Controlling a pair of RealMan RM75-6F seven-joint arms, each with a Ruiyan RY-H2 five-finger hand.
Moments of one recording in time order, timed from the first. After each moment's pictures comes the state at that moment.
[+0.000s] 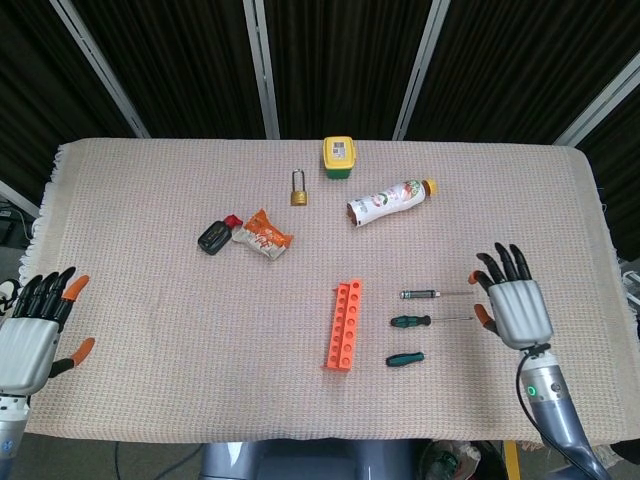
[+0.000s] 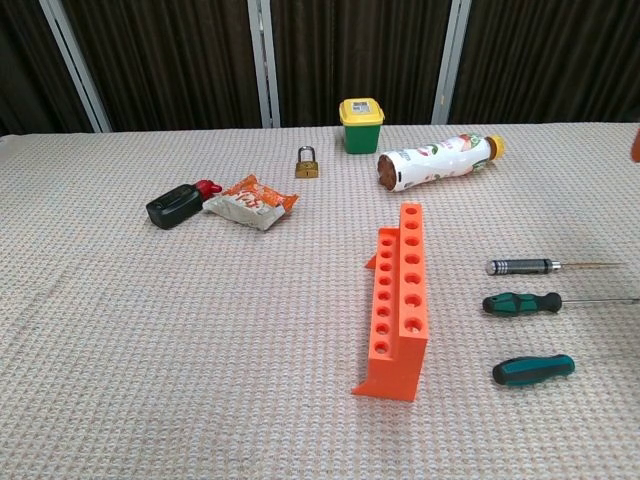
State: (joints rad) left arm -0.10 -1.11 -0.05 -1.76 1.58 1.50 0.22; right arm 0.32 -1.29 0.20 -1.64 -1.42 1.27 -0.40
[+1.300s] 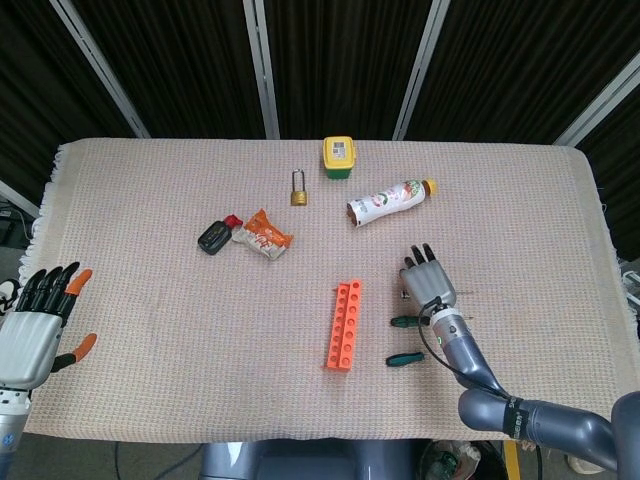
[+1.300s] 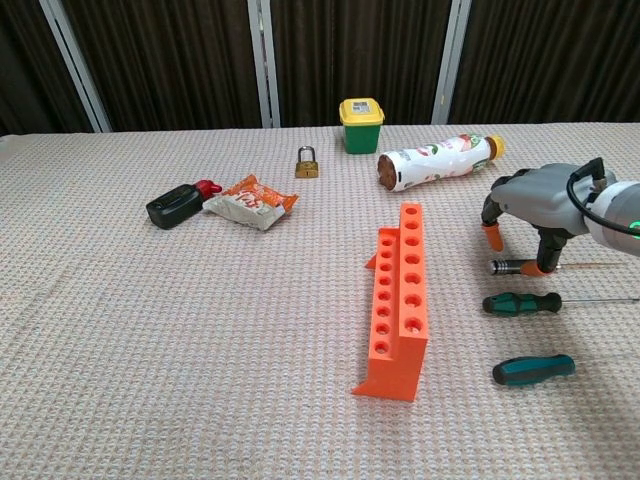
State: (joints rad) left arm -0.13 -1.08 -0.05 -1.78 1.56 1.48 0.23; right arm 0.75 -1.53 0.17 -1.47 -0.76 0.92 -0.90
